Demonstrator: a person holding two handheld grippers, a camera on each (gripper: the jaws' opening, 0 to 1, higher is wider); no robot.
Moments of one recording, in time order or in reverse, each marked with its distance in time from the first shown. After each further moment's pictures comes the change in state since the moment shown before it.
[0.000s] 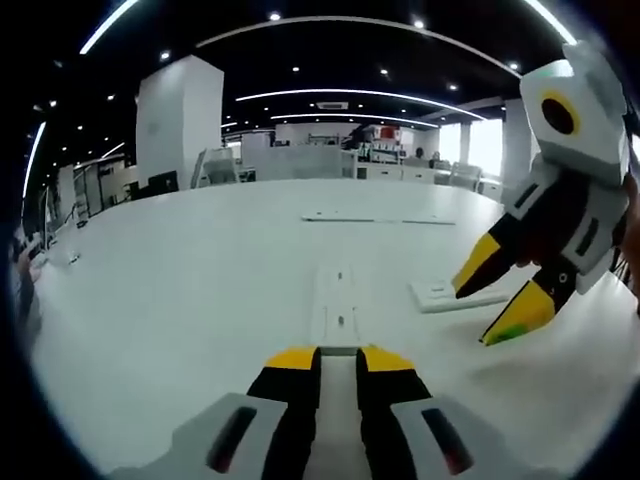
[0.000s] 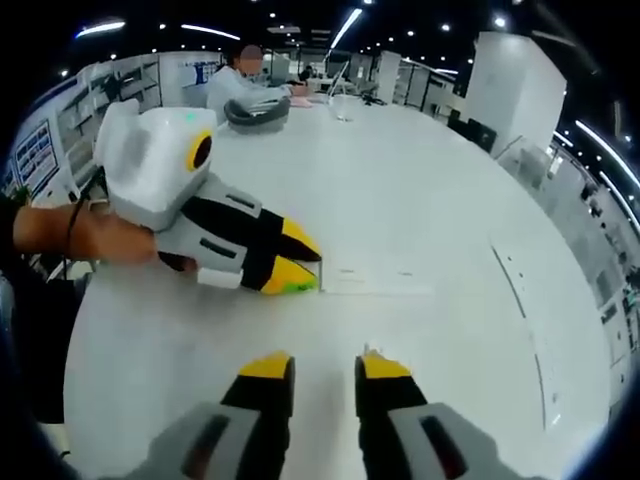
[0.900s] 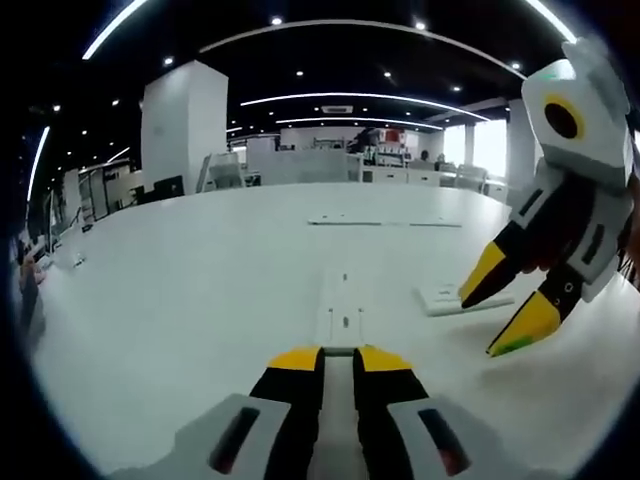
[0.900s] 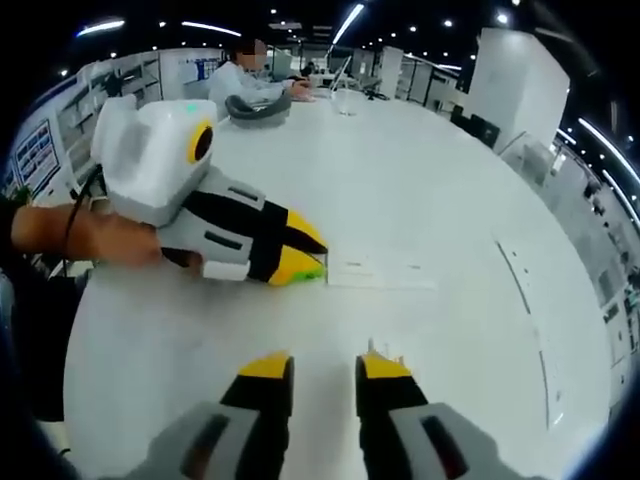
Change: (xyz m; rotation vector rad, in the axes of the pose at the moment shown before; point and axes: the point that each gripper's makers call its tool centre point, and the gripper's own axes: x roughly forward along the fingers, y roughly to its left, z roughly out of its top) left arm 0.002 0.005 0.008 0.016 -0.022 0.028; right arm 0.005 0.002 -0.005 -0.001 0.026 0.012
